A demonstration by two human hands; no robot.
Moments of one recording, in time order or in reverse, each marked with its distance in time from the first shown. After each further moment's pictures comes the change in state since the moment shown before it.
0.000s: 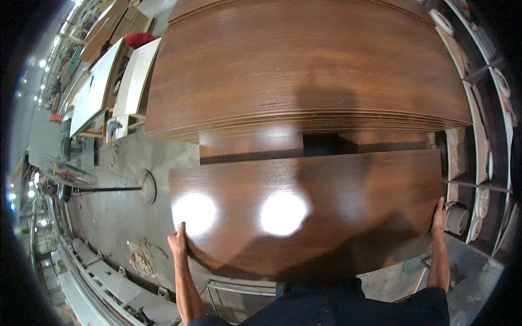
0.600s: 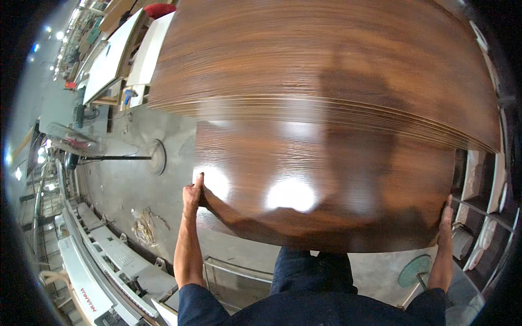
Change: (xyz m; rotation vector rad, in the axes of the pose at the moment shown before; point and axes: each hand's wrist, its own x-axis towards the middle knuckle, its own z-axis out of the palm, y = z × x) left_hand 0.061 0.048 0.085 -0.006 -0.143 -0.076; right_hand 0.082 -0.045 0.068 0.060 -0.008 0.041
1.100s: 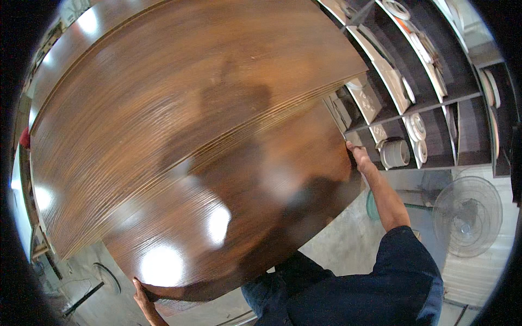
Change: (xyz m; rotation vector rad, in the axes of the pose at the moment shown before) left_hand -0.017 0.024 0.023 -0.427 -0.286 -0.017; right_hand 0.015 0.011 -0.022 0.229 0.067 -0.170
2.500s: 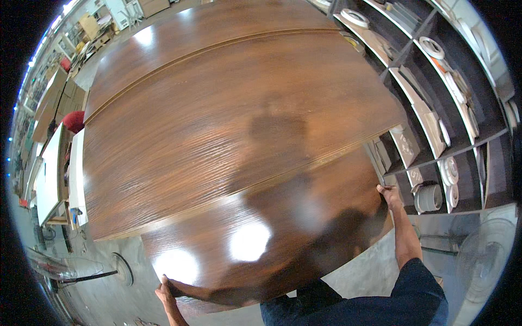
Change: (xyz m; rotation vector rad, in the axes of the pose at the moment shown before) left_hand -0.011 -0.007 0.008 -0.034 0.170 0.149; right_hand 0.018 0.001 -0.002 0.080 -0.048 -0.083
